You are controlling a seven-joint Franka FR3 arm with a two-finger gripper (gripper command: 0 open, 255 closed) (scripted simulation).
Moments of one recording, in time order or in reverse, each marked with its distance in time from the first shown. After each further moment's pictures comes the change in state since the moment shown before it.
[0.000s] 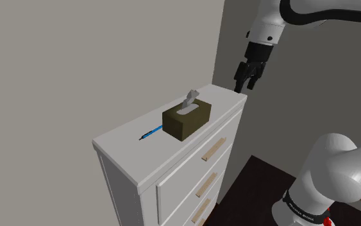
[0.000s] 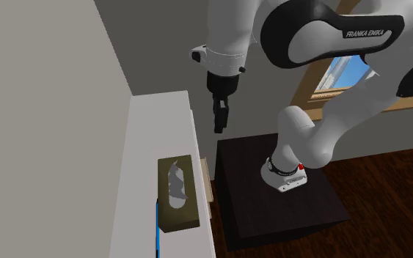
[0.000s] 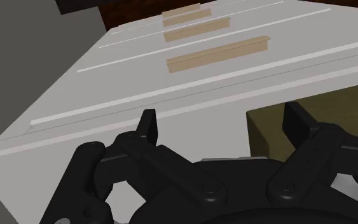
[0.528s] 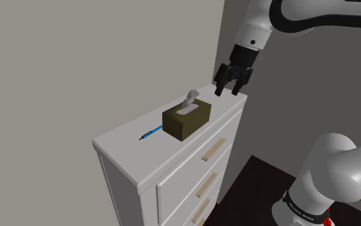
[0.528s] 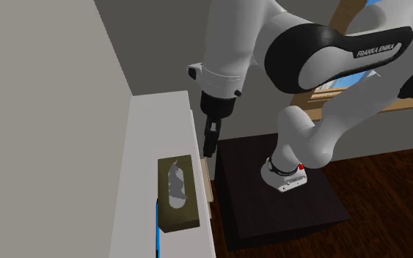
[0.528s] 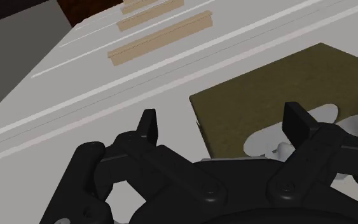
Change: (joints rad) arm 0.005 0.027 0.111 -0.037 0.124 0.161 0.210
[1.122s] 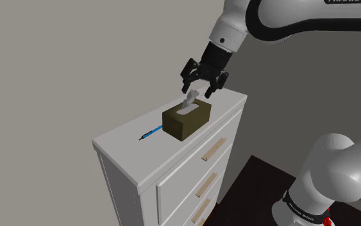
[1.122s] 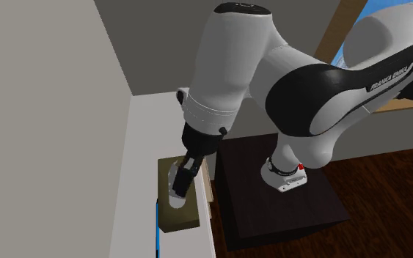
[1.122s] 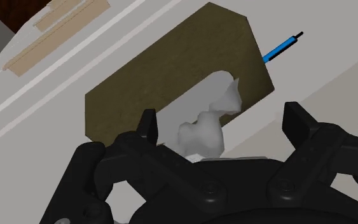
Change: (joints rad) arm -0.012 0.120 0.177 0.051 0.123 0.251 0.311
